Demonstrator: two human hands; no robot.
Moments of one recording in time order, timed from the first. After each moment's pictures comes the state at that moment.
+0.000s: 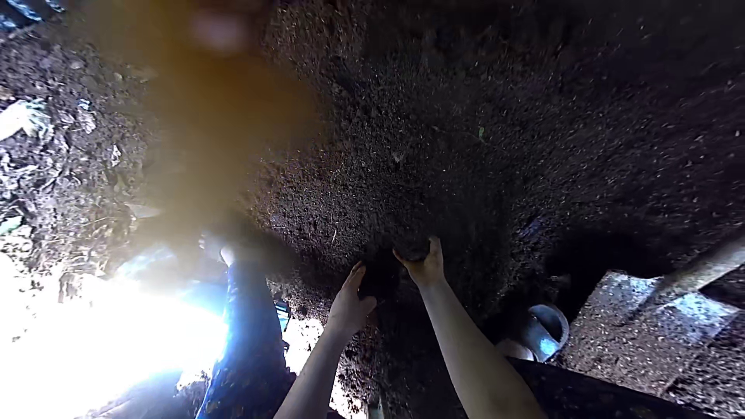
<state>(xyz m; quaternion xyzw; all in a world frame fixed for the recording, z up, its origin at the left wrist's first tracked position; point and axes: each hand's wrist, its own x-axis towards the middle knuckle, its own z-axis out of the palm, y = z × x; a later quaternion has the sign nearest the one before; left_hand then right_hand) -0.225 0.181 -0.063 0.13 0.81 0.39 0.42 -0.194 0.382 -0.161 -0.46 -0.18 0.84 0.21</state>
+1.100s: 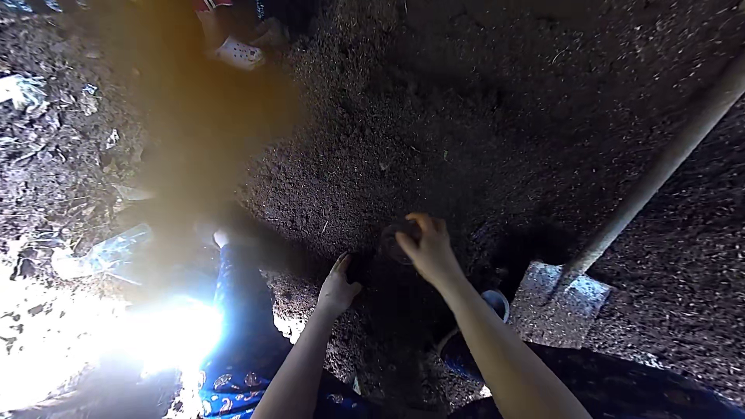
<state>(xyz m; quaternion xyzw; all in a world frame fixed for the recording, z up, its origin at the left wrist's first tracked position) -0.195 0.155 -0.069 0.18 0.84 0.37 0.36 -0.118 0.357 0.033 -0.31 -0.89 0.33 0.02</state>
